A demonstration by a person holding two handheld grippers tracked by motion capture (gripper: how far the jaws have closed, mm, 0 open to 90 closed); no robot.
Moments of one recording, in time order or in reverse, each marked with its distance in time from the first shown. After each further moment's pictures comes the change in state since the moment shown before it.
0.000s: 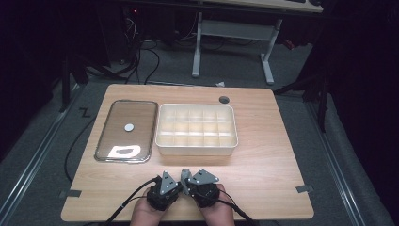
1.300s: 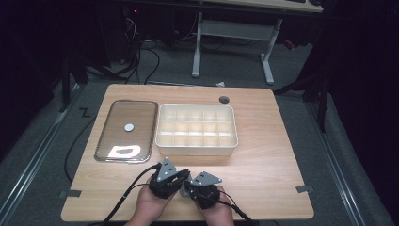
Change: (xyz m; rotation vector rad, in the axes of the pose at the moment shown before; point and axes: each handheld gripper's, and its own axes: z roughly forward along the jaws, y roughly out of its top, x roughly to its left) left arm 0.008 0.044 -0.010 -0.139 -0.085 -0.046; right arm -0.006 -0.015 0.009 -0.030 0.089 0.029
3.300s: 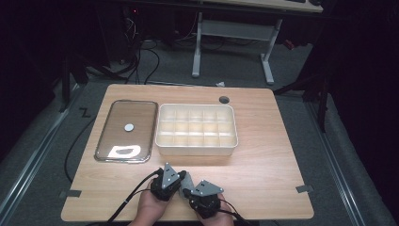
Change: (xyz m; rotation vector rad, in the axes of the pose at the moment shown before) left arm 0.008 -0.035 0.023 -0.003 0.128 0.069; right arm 0.015 -0.016 -0.010 -0.031 0.035 -0.020
